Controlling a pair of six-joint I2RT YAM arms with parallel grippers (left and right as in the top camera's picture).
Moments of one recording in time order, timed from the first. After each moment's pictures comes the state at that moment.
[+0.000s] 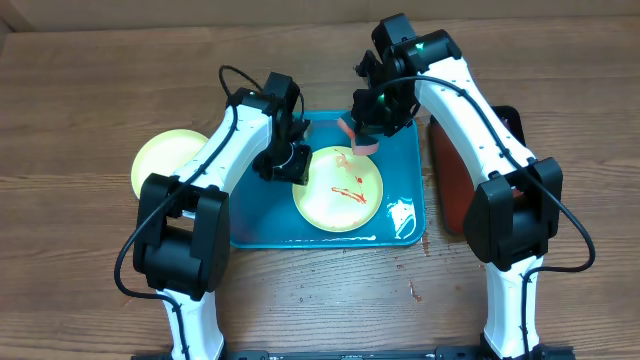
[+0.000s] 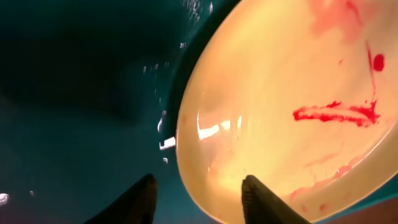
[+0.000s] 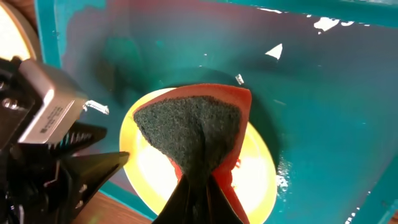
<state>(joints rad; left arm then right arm) -0.31 2.05 1.54 -1.07 0.21 -0.11 0.36 2.22 2.08 -1.27 -0.38 0.22</state>
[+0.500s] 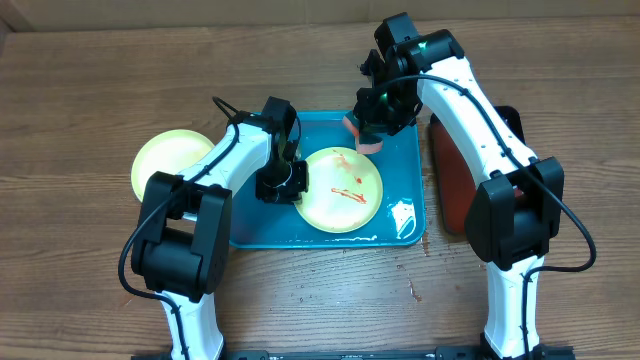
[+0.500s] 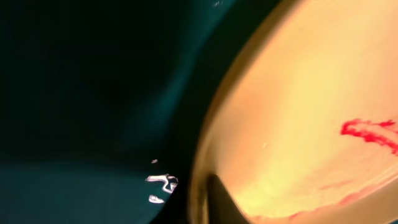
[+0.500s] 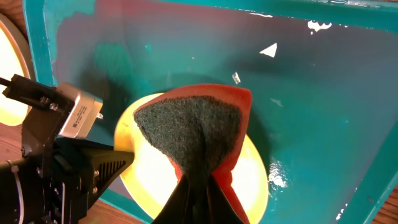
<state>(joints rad) -0.30 2.04 1.36 -0.93 0.29 -0.34 0.35 2.22 2.08 -1.27 -0.36 0.23</state>
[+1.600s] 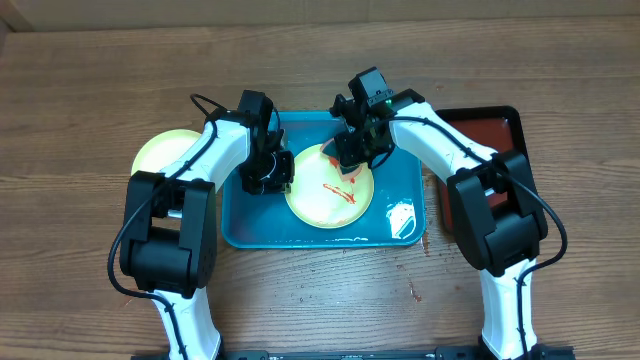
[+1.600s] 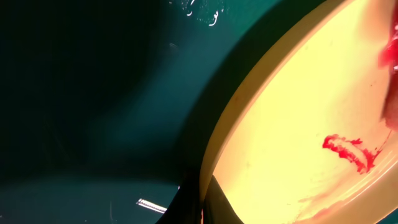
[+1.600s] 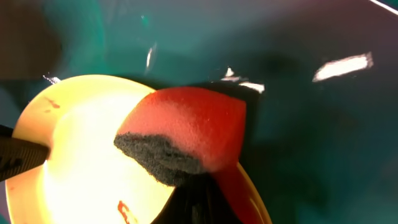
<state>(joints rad) -0.20 2.04 1.36 -0.88 0.33 -0.25 0.44 2.21 1.64 -0.73 -0.36 0.02</state>
